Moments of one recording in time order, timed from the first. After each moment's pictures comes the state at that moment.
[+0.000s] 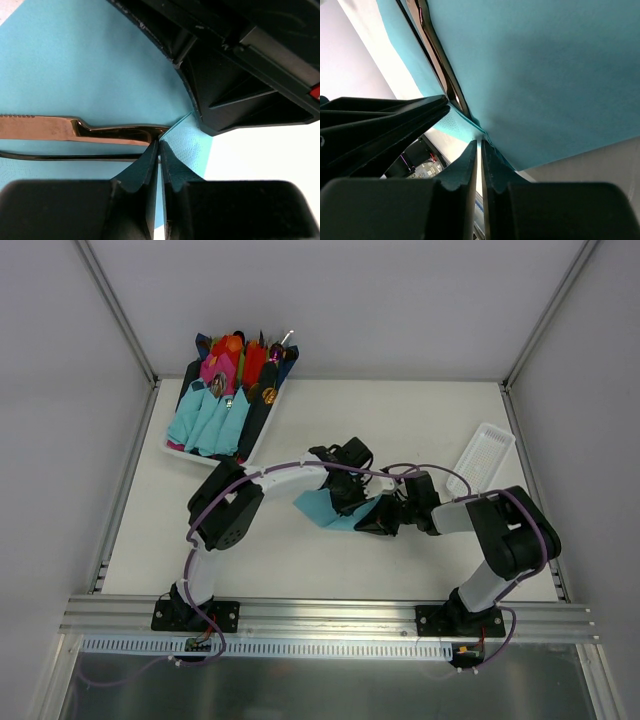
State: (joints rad) left arm -0.87 2.07 1.52 -0.62 0.32 0.46; right arm 0.39 1.65 0.50 0.27 -0.65 1.00
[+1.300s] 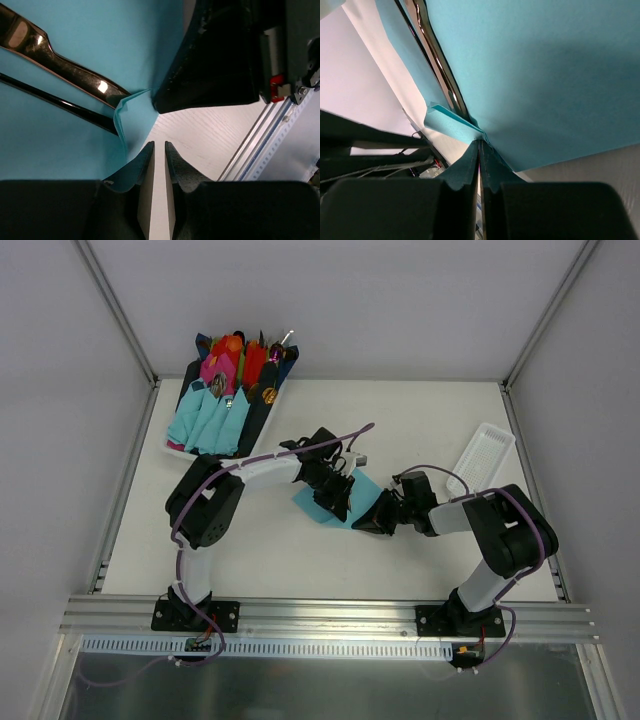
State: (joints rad) left arm -0.72 1.96 1.35 -0.53 0.63 -0.12; right arm 0.41 1.66 0.49 0.33 -0.61 1.06
